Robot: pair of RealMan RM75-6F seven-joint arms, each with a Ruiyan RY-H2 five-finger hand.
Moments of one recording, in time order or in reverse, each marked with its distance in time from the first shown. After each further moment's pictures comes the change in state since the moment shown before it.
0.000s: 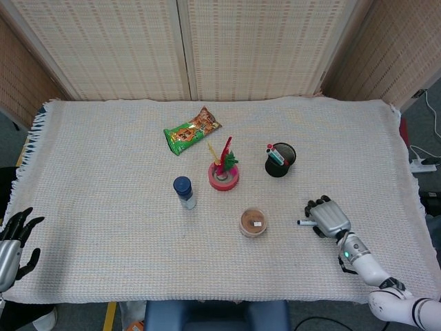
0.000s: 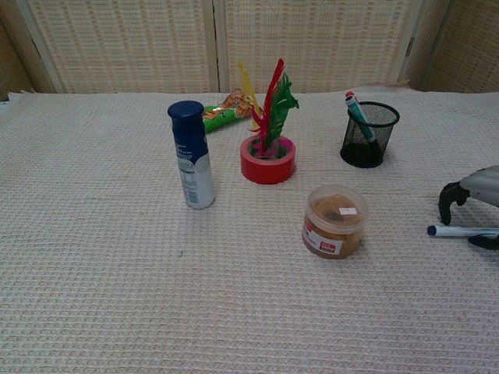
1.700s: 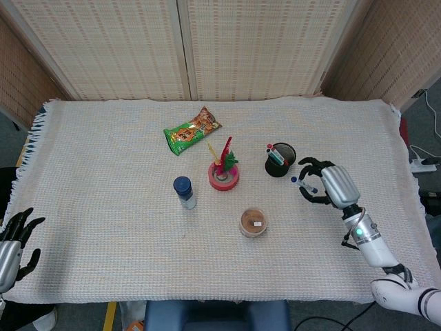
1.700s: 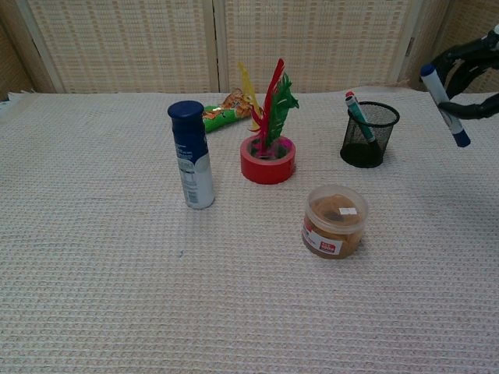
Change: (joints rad) left arm 0.005 0.002 0.003 -0.008 0.011 0.012 0.006; right arm 0.016 0.049 0.159 -0.008 -0.173 0.341 0.757
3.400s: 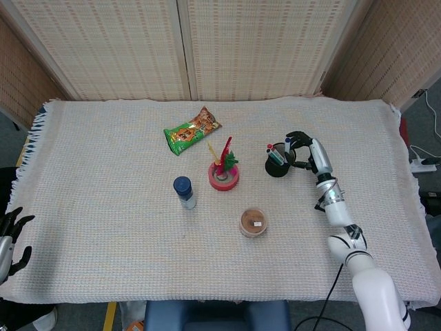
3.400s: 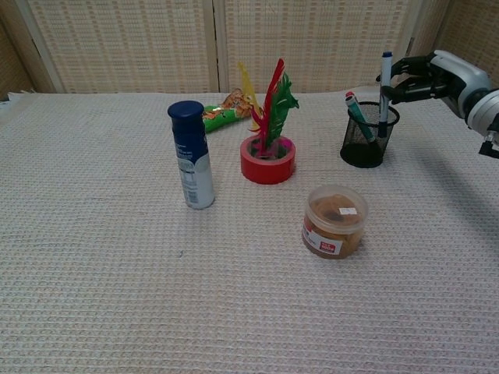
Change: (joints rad) left arm -0.024 -0.015 -0.031 0.066 -0.122 -0.096 -0.039; right arm 0.285 -0.600 0.037 1.098 0.049 -0.245 0.871
